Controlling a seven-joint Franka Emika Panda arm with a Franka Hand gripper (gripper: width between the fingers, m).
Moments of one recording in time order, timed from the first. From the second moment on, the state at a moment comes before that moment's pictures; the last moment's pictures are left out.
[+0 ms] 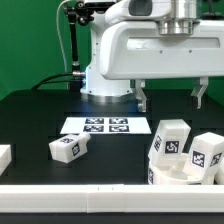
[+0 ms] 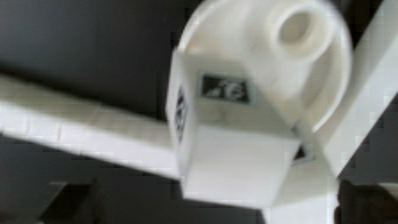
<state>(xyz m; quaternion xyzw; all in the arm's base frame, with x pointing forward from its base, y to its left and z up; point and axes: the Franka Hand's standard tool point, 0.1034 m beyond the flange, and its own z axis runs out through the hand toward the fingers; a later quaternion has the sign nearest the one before) 0.614 0.054 0.123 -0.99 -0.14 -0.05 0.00</state>
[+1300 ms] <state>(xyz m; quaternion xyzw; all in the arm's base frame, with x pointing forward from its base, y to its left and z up) 0.623 0.056 0.115 -0.89 -0.46 0.02 0.00</state>
